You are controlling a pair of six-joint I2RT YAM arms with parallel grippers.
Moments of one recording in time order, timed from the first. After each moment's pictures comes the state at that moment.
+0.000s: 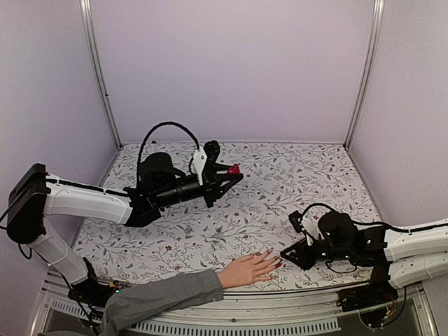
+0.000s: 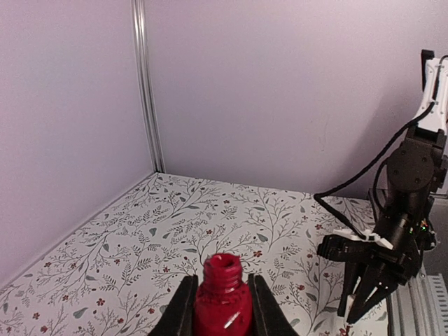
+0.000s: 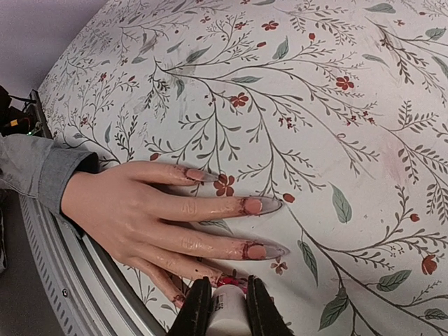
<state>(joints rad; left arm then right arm) -0.93 1.55 0.82 0.77 0.23 0.05 1.04 1.02 0.32 0.01 -0.02 0.50</state>
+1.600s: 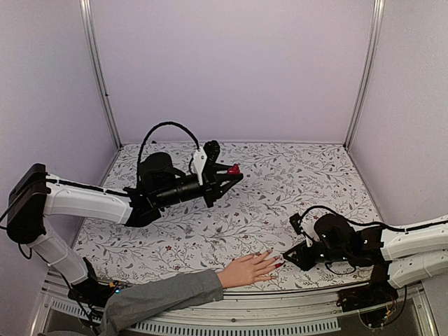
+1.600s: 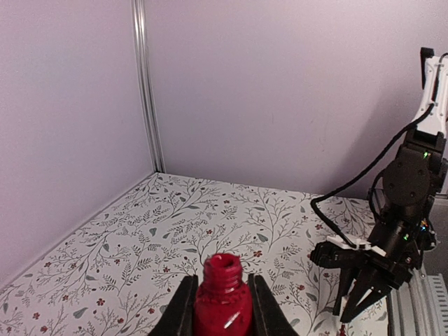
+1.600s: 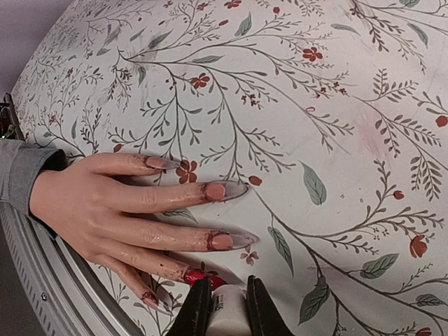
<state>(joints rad) -0.93 1.55 0.82 0.77 0.23 0.05 1.04 1.07 0.32 -0.02 0.03 0.54</state>
